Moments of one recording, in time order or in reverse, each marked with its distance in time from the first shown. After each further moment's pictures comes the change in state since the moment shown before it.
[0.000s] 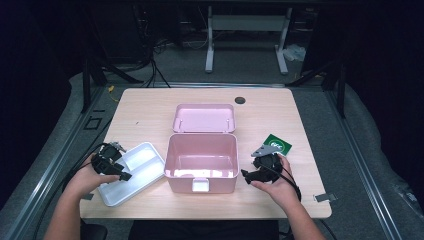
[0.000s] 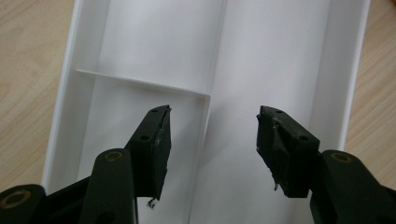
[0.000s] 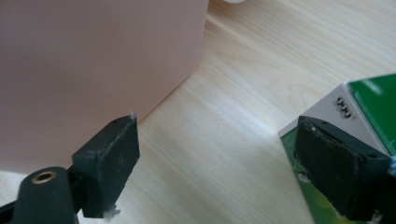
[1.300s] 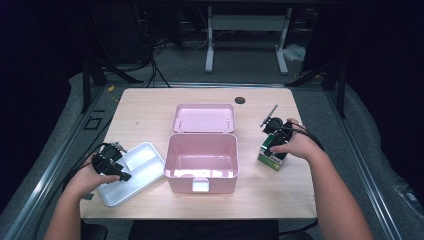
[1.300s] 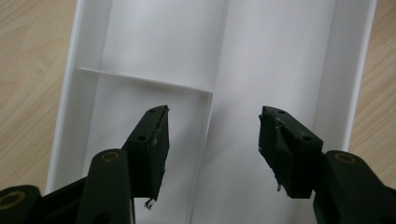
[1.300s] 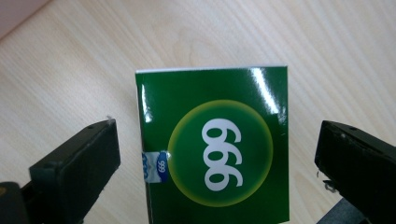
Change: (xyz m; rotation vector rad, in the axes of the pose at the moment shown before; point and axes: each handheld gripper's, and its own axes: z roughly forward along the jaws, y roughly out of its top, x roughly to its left) left arm -0.001 0.001 0.000 0.021 0.025 0.012; right arm -0.101 0.066 0.013 0.513 0.022 -0.175
